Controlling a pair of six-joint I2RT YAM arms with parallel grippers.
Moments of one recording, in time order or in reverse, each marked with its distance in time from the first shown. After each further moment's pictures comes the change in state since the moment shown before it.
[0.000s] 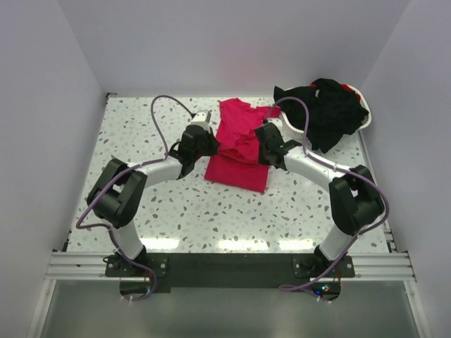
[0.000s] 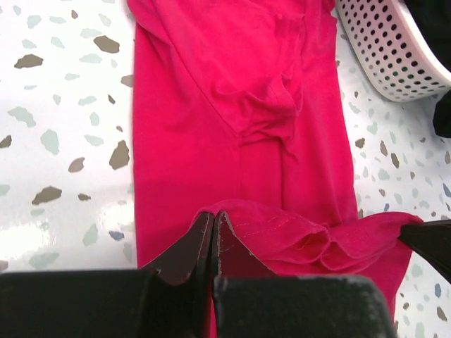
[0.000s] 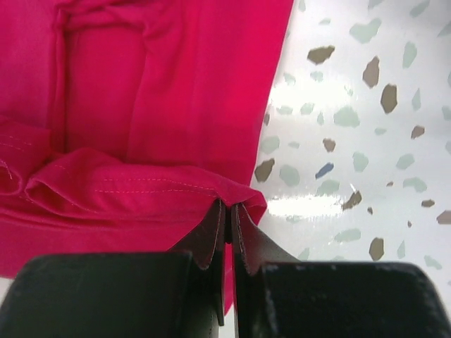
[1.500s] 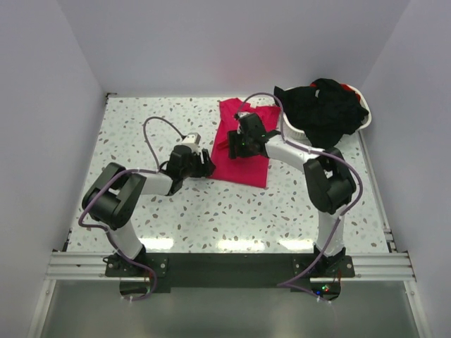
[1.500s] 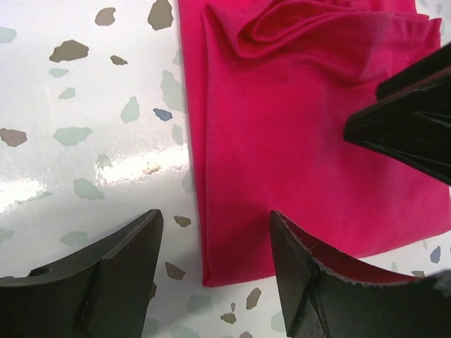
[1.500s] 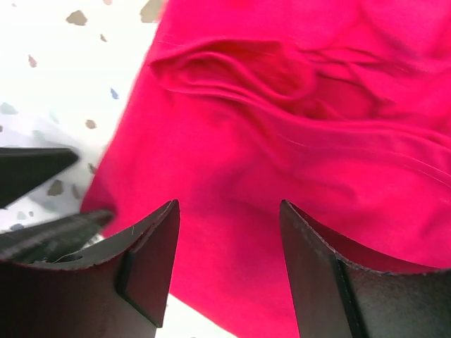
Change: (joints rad) left arm 0.076 -0.008 -0.273 0.139 0.132 0.017; right arm 0.007 0.283 0.267 0.090 -0.384 -0.129
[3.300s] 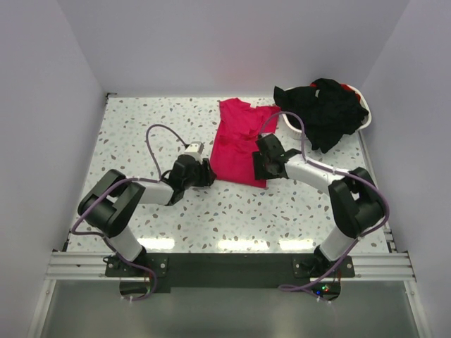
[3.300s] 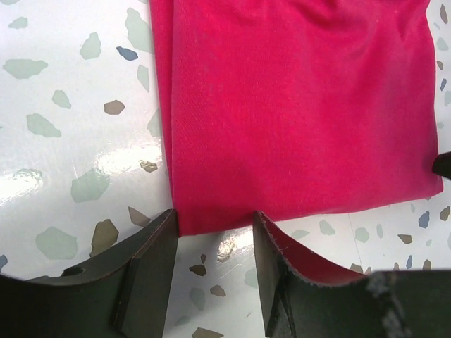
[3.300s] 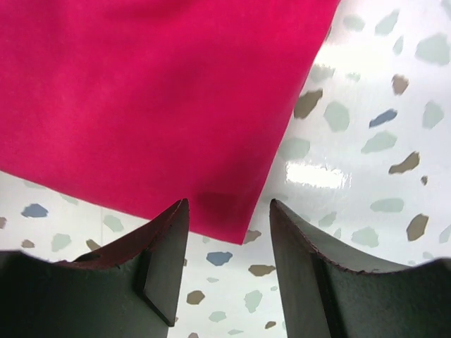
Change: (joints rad) left arm -0.092 -0.072 -0.102 0.021 -0.061 -0.044; right arm -0.004 -0.296 -0.355 -0.099 0.200 0.040
